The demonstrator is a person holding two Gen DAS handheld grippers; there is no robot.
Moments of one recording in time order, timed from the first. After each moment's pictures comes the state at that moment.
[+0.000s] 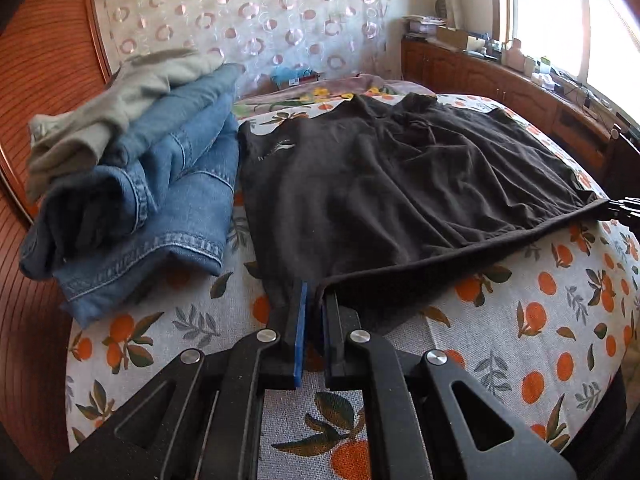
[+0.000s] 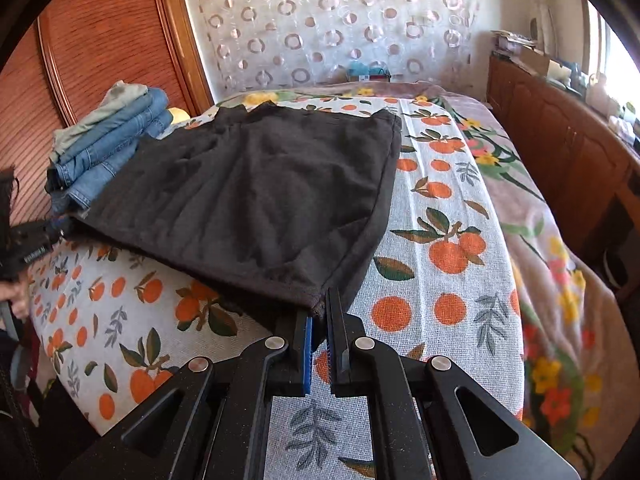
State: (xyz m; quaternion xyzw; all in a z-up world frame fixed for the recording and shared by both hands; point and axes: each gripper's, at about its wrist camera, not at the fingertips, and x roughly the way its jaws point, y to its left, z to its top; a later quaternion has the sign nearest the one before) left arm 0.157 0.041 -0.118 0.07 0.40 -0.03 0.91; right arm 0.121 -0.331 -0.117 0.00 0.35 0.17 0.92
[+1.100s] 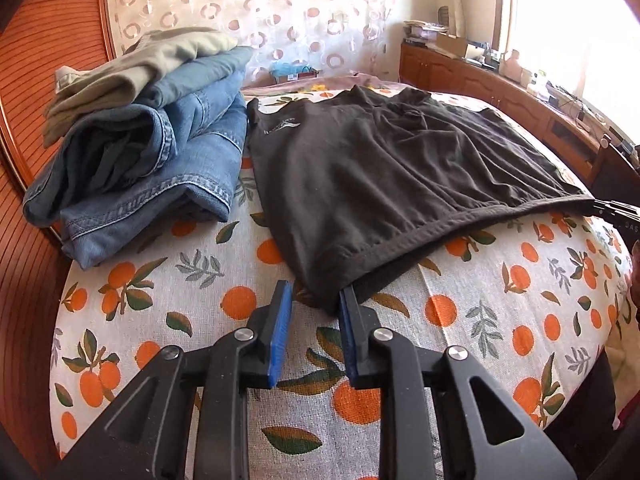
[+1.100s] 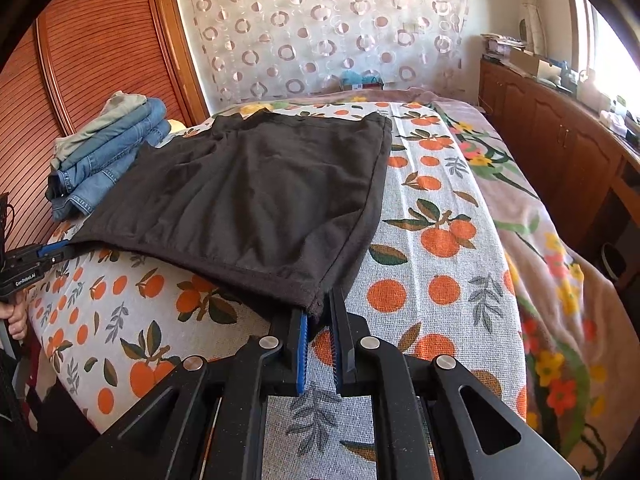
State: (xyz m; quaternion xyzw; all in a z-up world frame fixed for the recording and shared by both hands) left arm 0.130 0.058 -0.125 0.03 0.40 -0.04 0.91; right arm 0.115 -0.331 -0.118 0.01 0.34 0.16 0.93
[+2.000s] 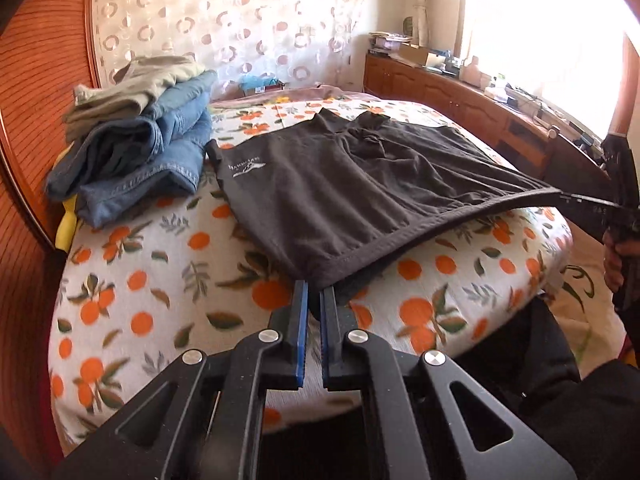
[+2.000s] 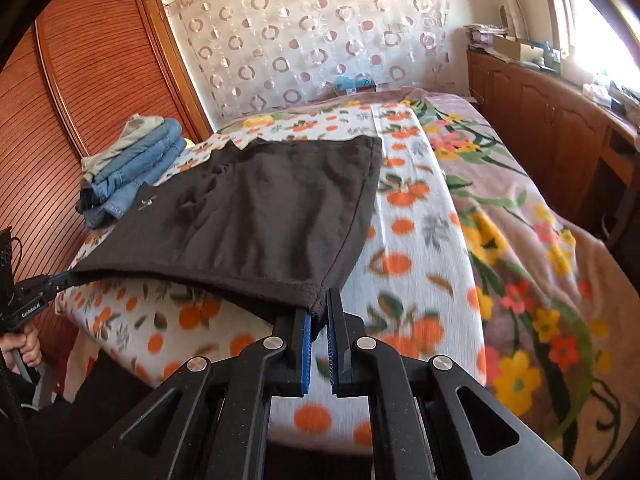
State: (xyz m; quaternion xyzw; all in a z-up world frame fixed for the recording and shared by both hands) left arm 0.054 0.043 -0.099 0.02 0.39 -0.11 0.92; right arm 0.044 -0.368 -0.108 0.07 0.34 0.16 0.92
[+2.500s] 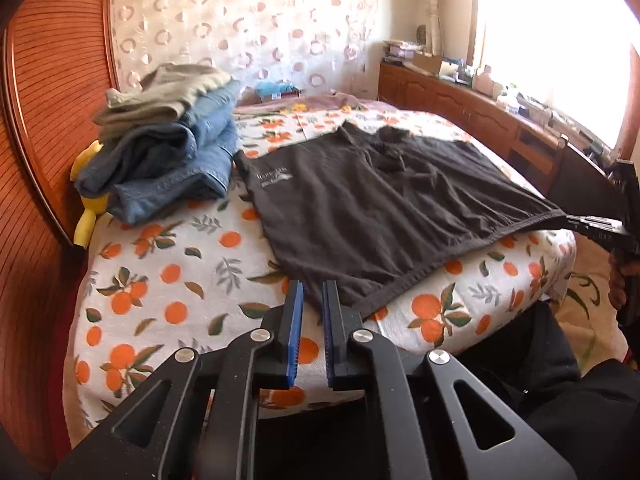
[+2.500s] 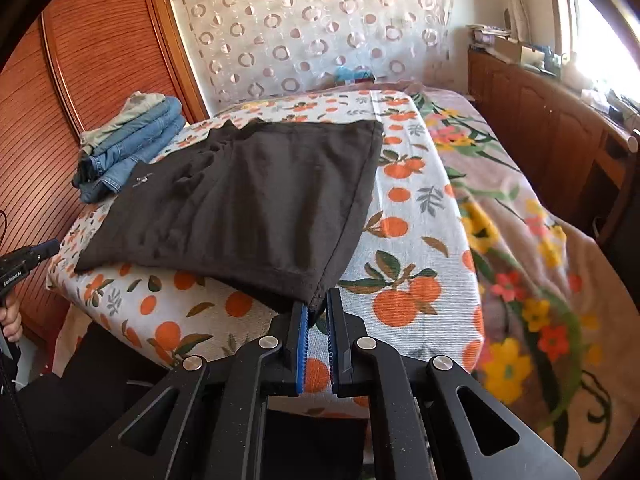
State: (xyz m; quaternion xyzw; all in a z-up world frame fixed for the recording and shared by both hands) left arm 0.041 0.058 -0.081 0.01 0.37 -0.08 0.93; right arm 0.034 -0.366 -0.105 0.04 0.35 0.15 0.92
